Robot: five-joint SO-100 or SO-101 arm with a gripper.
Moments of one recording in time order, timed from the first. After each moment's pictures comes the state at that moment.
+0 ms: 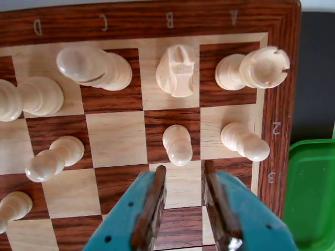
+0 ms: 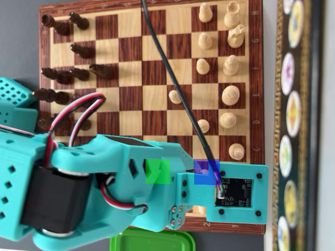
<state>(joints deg) 13.7 75.8 81.6 58.8 79.2</state>
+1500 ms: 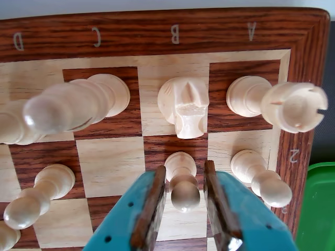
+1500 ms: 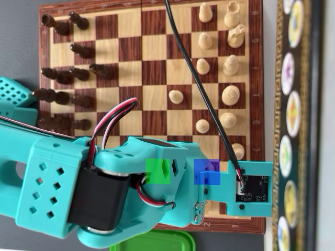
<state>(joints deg) 13.2 66.9 74.6 58.9 79.2</state>
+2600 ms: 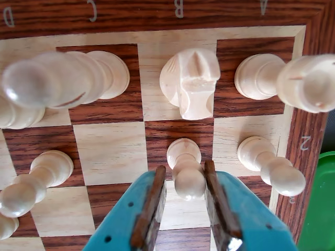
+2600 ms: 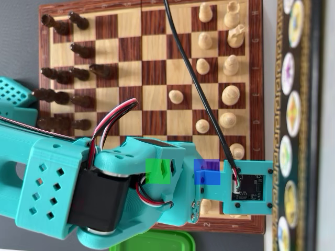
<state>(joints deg) 13.2 66.9 74.6 61.5 79.2</state>
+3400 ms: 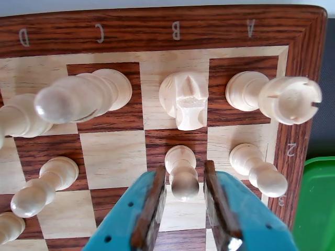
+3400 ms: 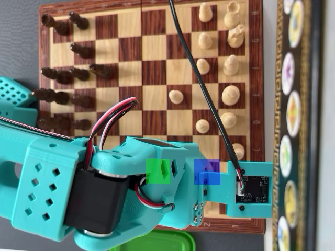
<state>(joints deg) 13.4 66.9 72.6 61.5 79.2</state>
